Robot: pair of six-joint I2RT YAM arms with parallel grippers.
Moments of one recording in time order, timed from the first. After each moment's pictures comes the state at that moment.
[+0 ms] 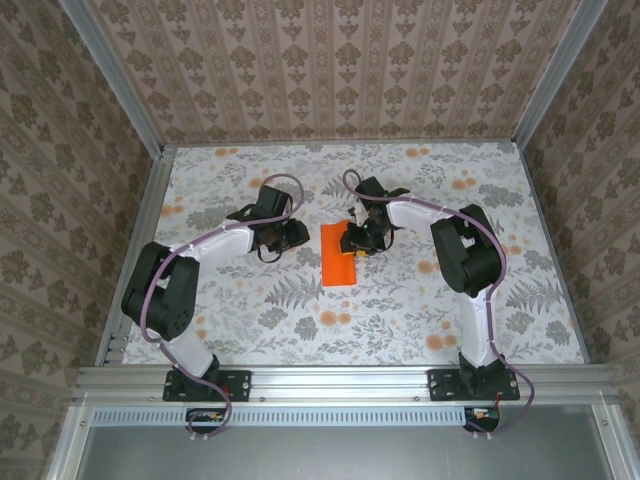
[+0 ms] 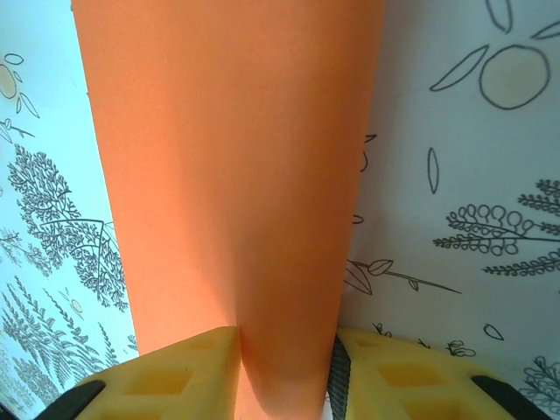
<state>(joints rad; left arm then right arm) -0.52 1.68 1.05 -0.35 0.19 -0.73 0.43 2.09 1.44 -0.69 -0.43 0.41</state>
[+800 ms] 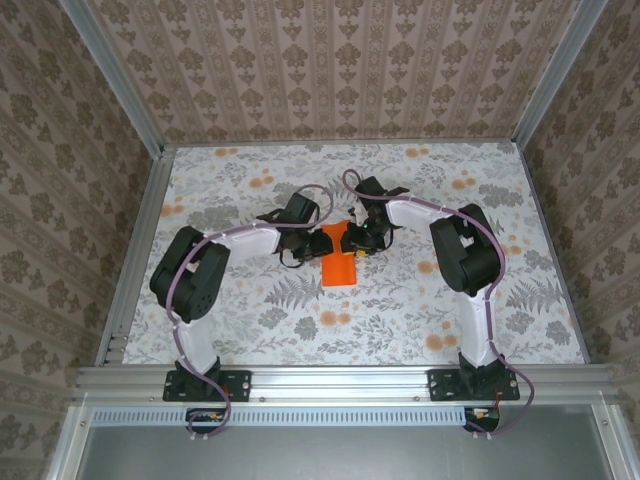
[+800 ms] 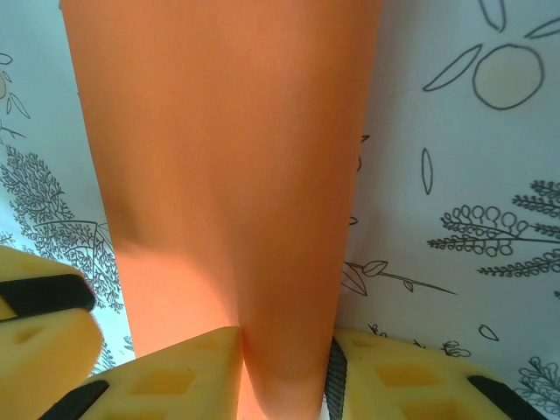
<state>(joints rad) -0.64 1.87 1.13 -0.29 0.31 -0.73 0.43 2.11 1.46 -0.71 -0.42 0.41</state>
